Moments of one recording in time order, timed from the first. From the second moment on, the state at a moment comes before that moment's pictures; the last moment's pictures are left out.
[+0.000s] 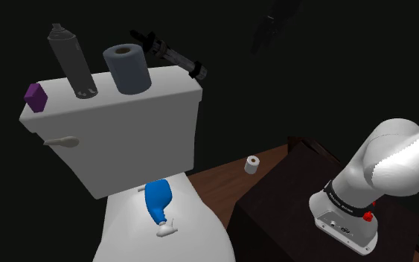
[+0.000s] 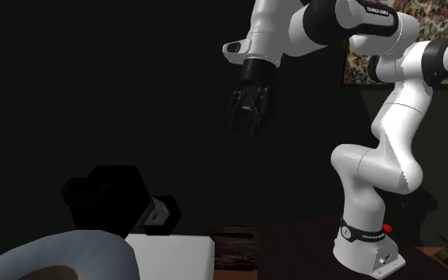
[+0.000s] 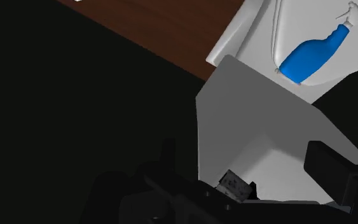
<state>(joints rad) 0.12 -0.59 -0.06 -2.23 0.07 1.93 -0.14</state>
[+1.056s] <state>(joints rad) 0.36 -0.08 -0.23 -1.87 0.44 2.13 -0.93</state>
